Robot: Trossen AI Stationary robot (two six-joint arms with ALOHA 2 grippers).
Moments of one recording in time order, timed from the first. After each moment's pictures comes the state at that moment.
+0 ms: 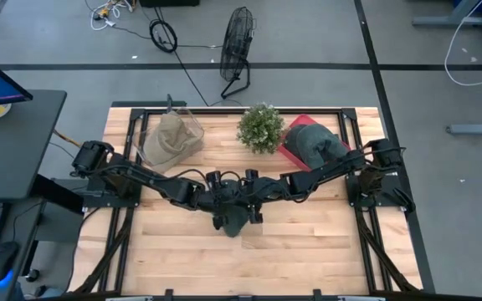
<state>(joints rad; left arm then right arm) -0.29 1.68 1.04 -0.29 -0.46 -0.24 0.16 1.81 0.99 0.21 0.12 -0.07</state>
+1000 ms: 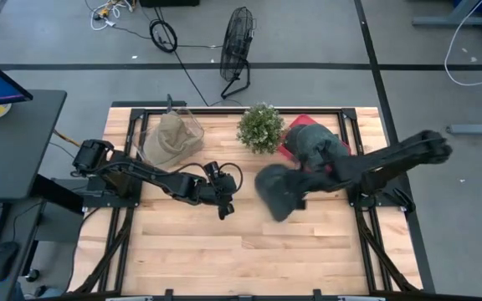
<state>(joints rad) -0.23 1.68 1.04 -0.28 -0.58 -0.31 0.23 1.32 0.99 -0.71 0.40 0.10</state>
